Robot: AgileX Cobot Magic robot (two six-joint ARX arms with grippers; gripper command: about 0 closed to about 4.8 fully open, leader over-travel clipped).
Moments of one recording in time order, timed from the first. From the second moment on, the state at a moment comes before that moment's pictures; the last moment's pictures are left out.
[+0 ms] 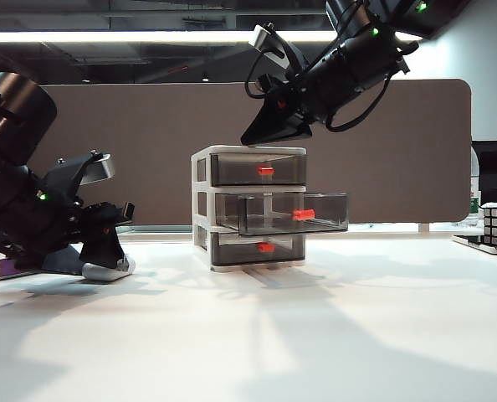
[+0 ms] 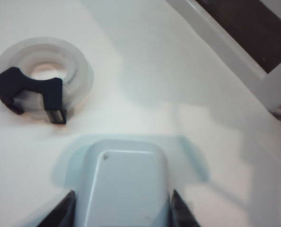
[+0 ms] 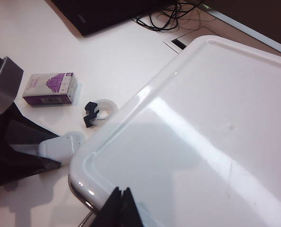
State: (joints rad) left arm -0.27 1.71 0.63 0.47 0.11 -0.13; right arm 0.40 1.84 1.37 -0.02 -0.52 -0.24
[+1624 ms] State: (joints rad) left arm -0.34 1.74 0.67 0.47 0.07 -0.15; right arm 0.40 1.84 1.37 -0.01 -0.51 -0.21
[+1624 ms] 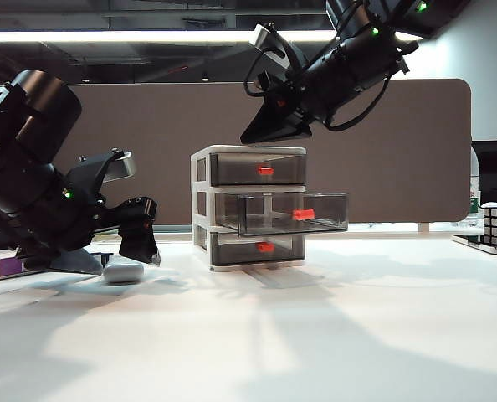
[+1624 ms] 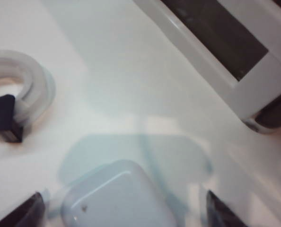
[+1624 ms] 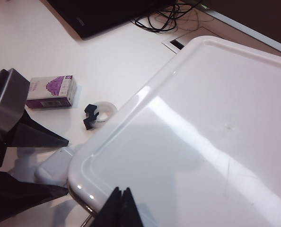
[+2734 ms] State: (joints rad) left arm -0.34 1.74 0.67 0.46 0.07 -0.13; right arm 0.40 1.84 1.37 -0.01 -0.50 -0.21
